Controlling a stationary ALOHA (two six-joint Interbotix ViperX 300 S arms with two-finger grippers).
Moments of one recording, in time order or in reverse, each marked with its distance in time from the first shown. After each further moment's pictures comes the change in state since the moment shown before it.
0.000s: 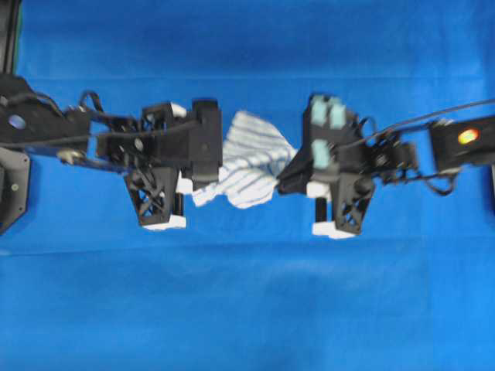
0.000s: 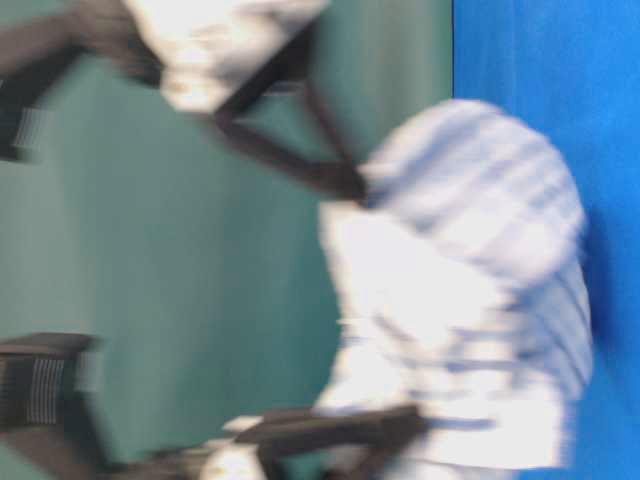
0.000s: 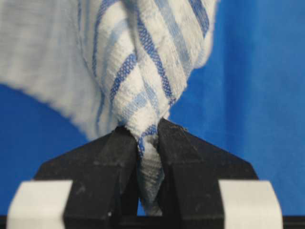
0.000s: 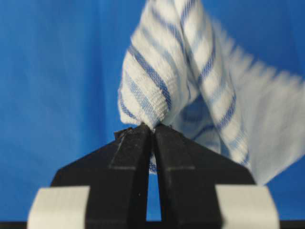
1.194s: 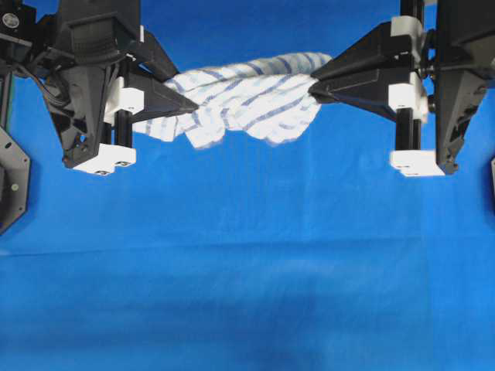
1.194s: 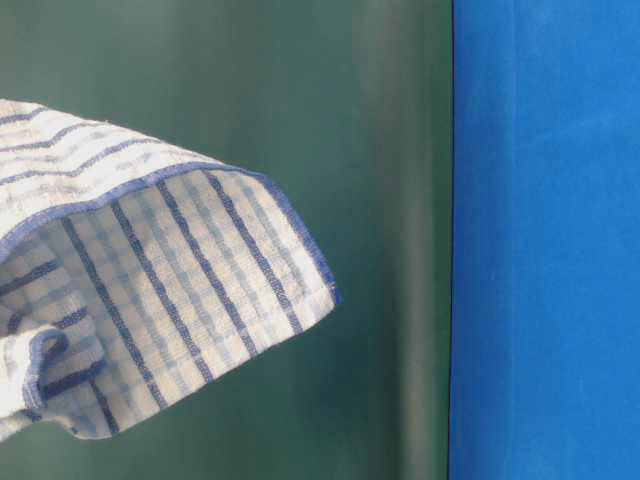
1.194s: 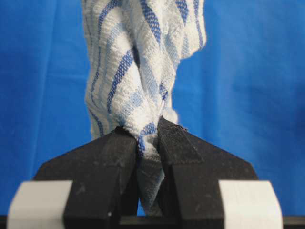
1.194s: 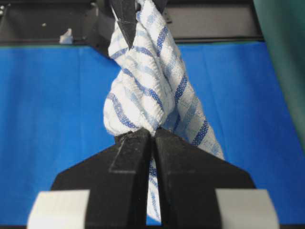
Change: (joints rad) left arm 0.051 -0.173 -0.446 0.006 0.353 0.018; right arm -0.011 -0.230 -0.390 -0.121 0.391 -0.043
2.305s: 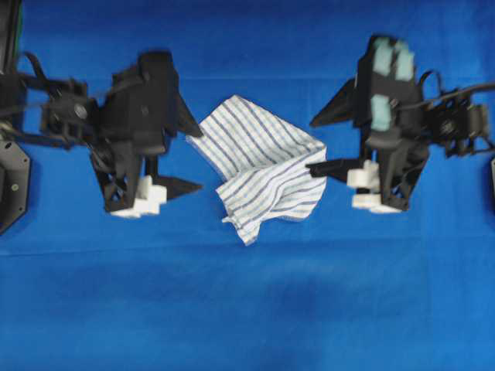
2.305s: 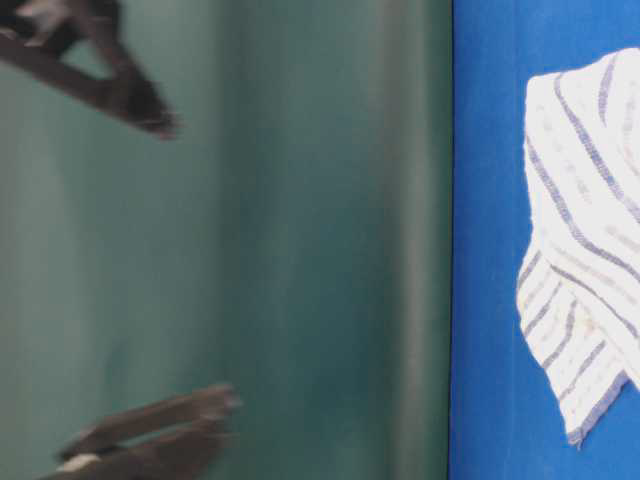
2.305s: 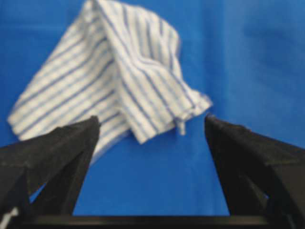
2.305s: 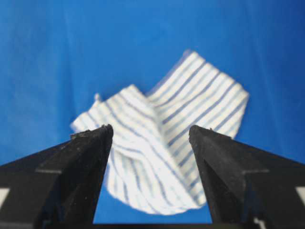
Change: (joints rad) left arm -0.055 0.011 0.440 -0.006 -0.393 0.015; right arm 0.021 0.066 0.316 -0.009 -0.100 0.121
